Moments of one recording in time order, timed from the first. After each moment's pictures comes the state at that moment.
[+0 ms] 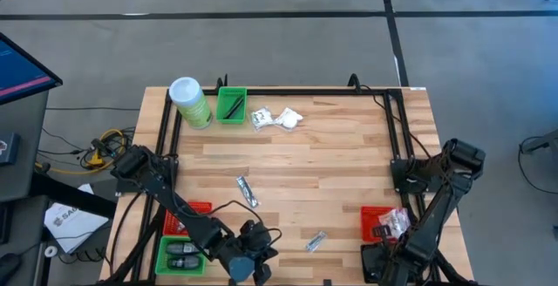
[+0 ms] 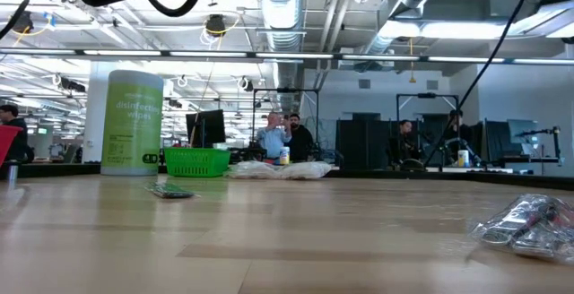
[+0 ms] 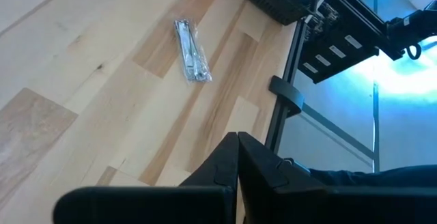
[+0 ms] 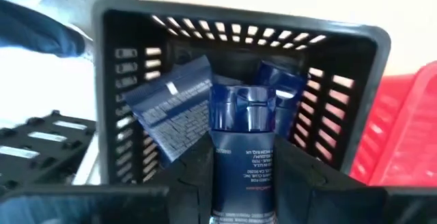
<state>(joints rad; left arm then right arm) -0.71 1.89 1.34 -0.24 -0.51 -1.08 1.08 1.72 1.11 -0.81 0.00 0.95</state>
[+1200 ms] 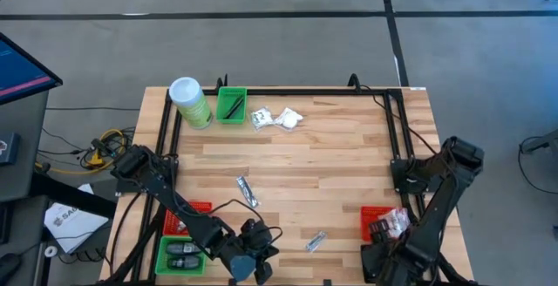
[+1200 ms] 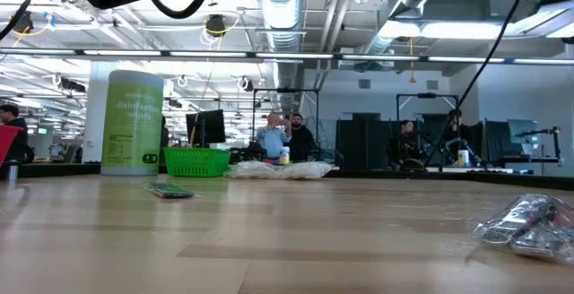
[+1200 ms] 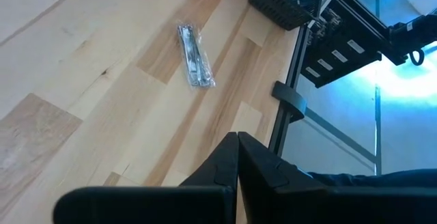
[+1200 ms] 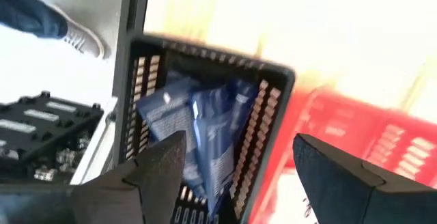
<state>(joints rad) -0.71 1.89 1.34 -0.24 -0.51 -1.08 1.03 1.71 1.33 -1.11 0.02 0.77</state>
